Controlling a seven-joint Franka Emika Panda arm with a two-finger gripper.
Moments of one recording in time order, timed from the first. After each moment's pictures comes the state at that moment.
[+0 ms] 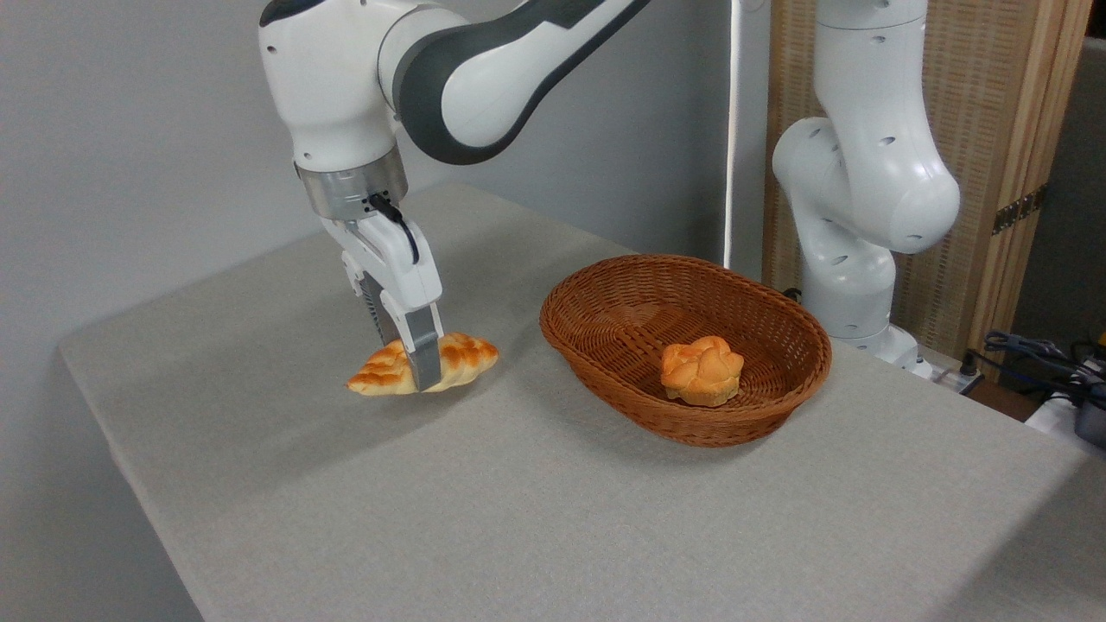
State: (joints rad) arm -0.30 0.05 0.02 -1.90 -0.07 1.93 0.62
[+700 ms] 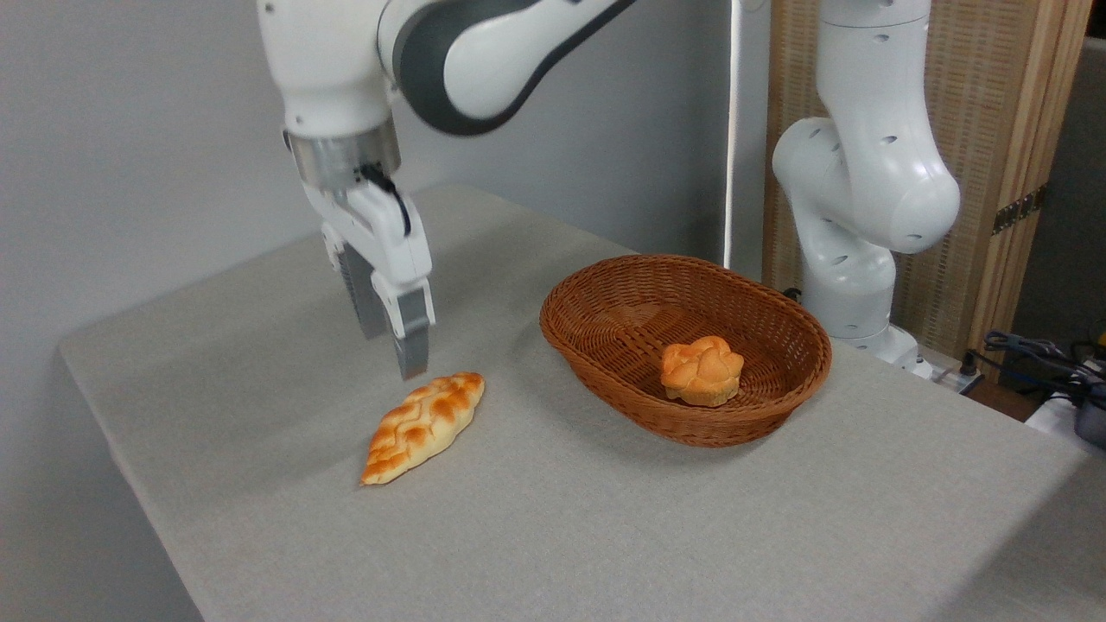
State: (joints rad) arm -0.30 0.01 0.03 -1.86 -0.07 1.94 0.62
